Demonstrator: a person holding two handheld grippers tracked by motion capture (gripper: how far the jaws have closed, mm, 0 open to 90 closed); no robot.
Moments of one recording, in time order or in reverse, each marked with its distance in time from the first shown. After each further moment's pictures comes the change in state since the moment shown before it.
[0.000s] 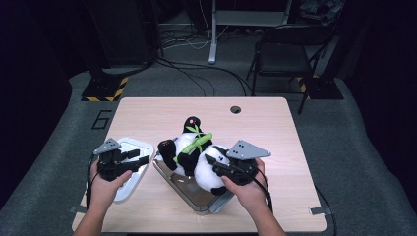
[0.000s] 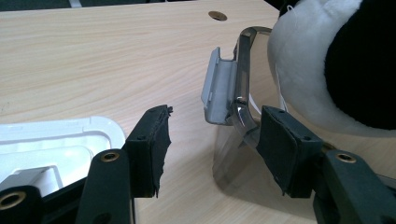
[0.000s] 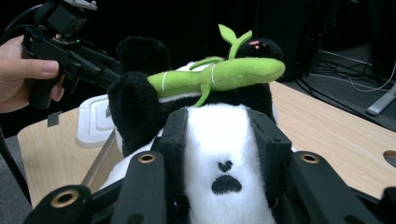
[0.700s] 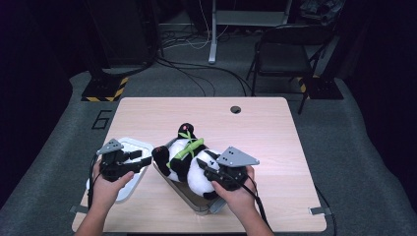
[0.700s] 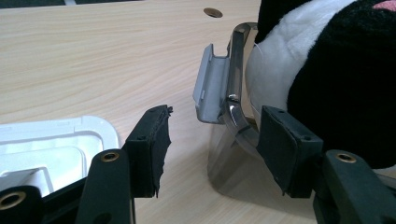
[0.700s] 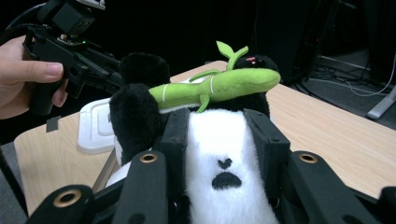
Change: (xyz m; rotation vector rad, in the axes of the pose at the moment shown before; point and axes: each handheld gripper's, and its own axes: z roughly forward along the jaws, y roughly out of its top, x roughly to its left) left arm -0.004 -0.001 0.004 0.013 -0.012 0.009; right arm 0.022 -0.011 0.016 -0.031 -0.019 0.008
